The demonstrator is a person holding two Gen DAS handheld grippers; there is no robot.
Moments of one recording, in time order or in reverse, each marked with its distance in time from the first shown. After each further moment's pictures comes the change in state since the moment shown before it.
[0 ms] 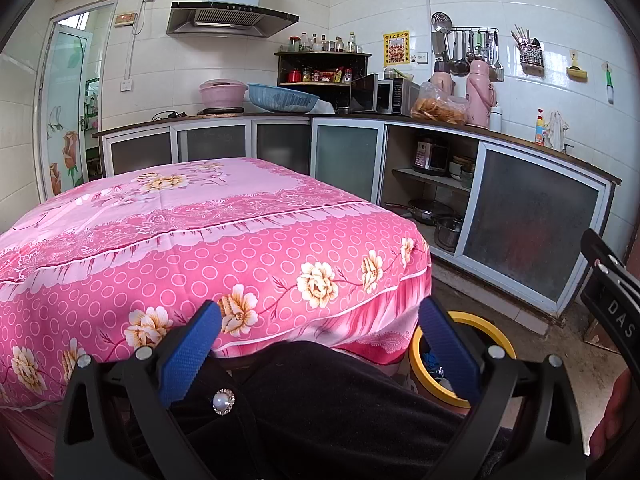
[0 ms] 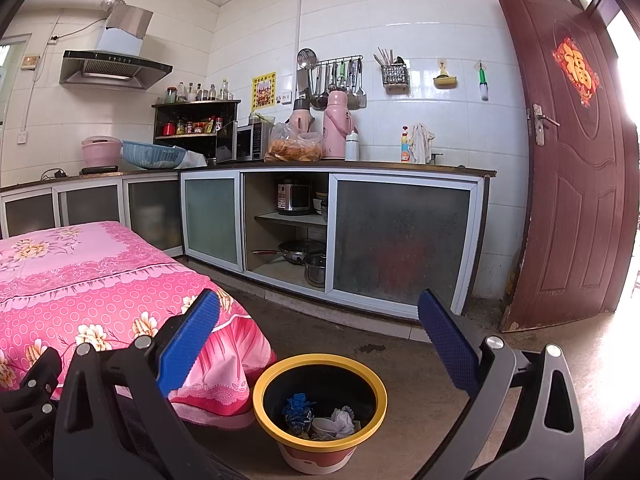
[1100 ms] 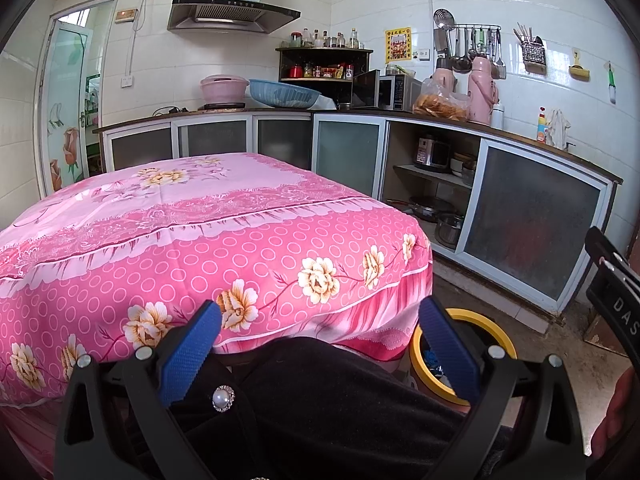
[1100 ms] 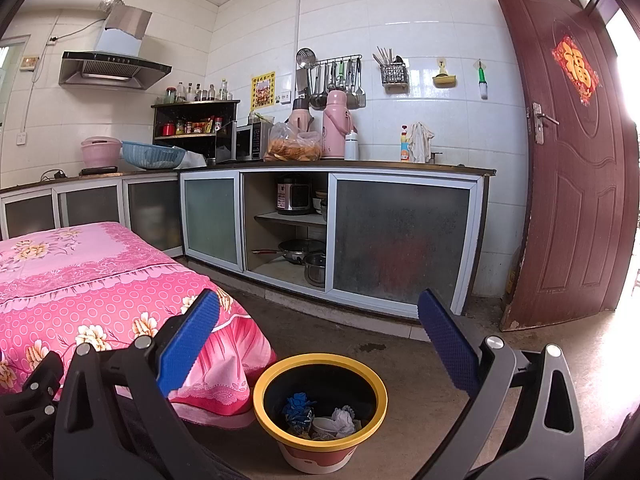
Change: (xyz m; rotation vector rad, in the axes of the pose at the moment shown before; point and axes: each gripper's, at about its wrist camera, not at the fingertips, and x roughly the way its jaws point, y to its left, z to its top) left arm 0.002 0.001 -0.002 -0.004 0.015 0.001; right arm 0.000 0.000 0.000 0.002 0.003 -0.001
